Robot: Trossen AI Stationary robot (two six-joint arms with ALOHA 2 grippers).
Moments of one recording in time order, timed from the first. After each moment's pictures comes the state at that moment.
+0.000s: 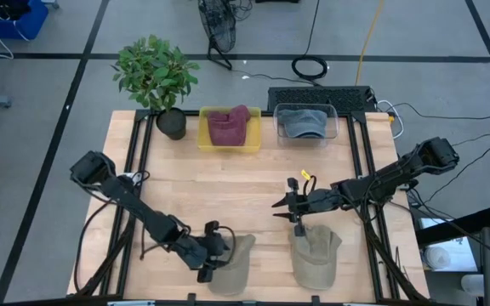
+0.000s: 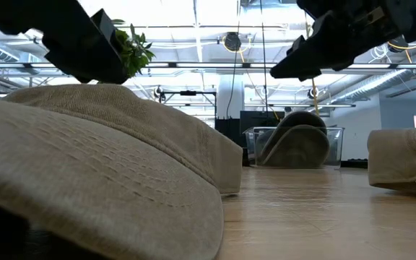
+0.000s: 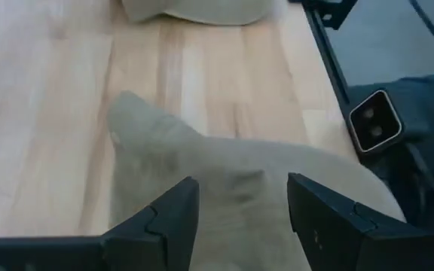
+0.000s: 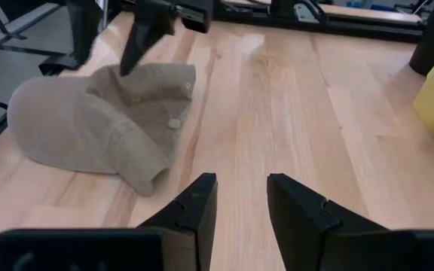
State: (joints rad) left arm -0.63 1.71 0.95 0.05 -0.29 -0.49; right arm 0.32 1.33 0.57 0.32 0.21 0.07
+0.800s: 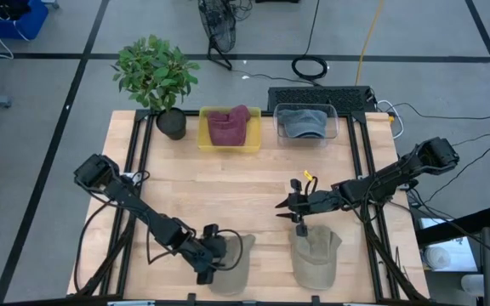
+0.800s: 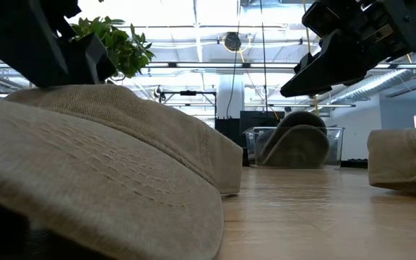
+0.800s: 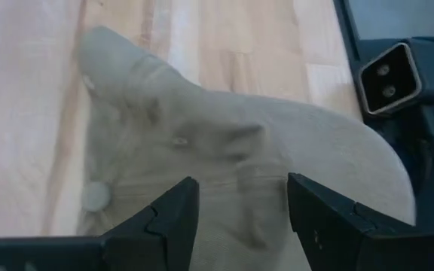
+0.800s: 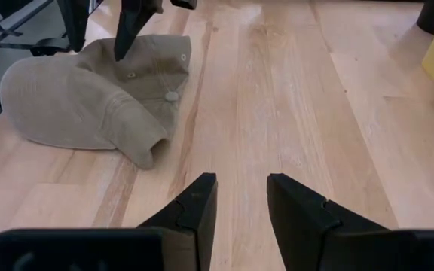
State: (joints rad) left arm -0.63 1.76 1.02 -0.10 -0.19 -0.57; right arm 0.32 1.33 0.52 0.32 0.21 0.15
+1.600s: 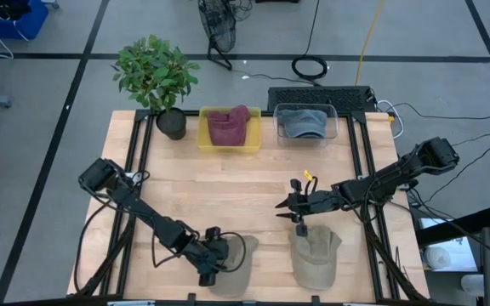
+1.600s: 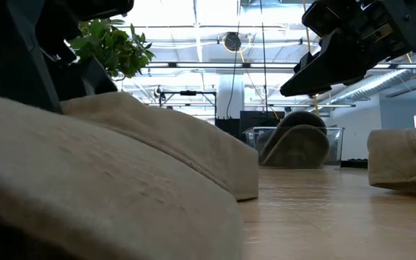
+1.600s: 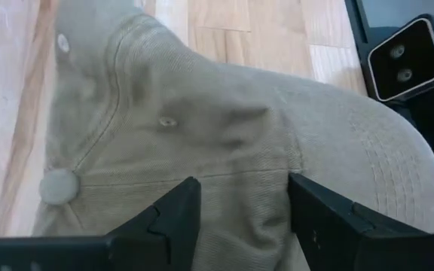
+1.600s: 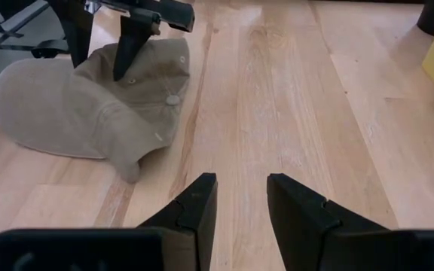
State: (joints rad) left arm -0.62 1.83 1.02 -0.07 -0.15 -0.58; right arm 0.32 1.33 0.52 0.32 0.21 0.15
